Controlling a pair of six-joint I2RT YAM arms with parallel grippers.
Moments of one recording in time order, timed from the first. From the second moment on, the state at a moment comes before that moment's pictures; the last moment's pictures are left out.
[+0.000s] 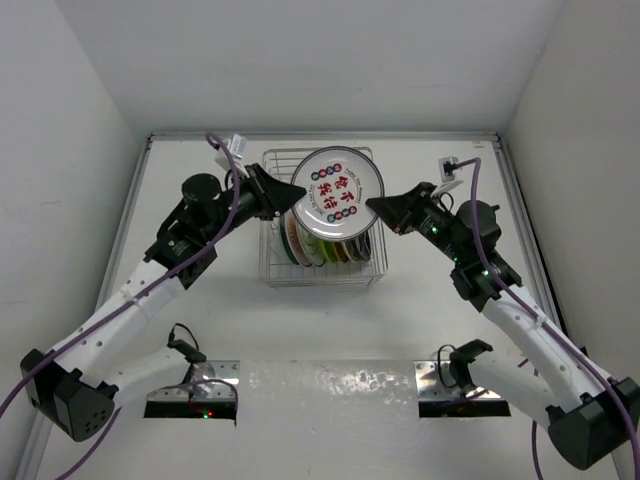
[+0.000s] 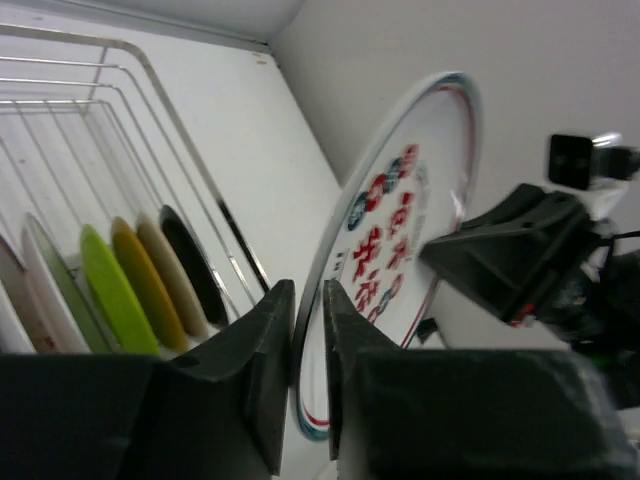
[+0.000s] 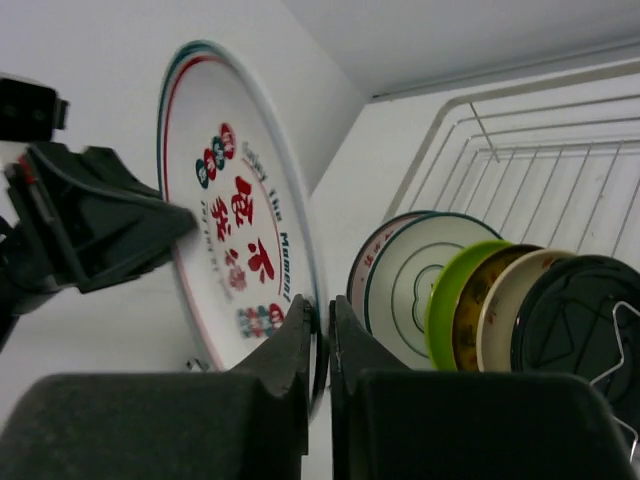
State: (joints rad) left arm -0.54 1.01 0.99 -0.04 0.23 -0.74; right arm 0.44 0.89 0.71 0.18 -0.26 0.70
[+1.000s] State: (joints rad) left arm -0.54 0.96 1.09 -0.49 -0.10 -0.51; right arm -0.25 1.82 0.79 0.31 -0.14 1.11
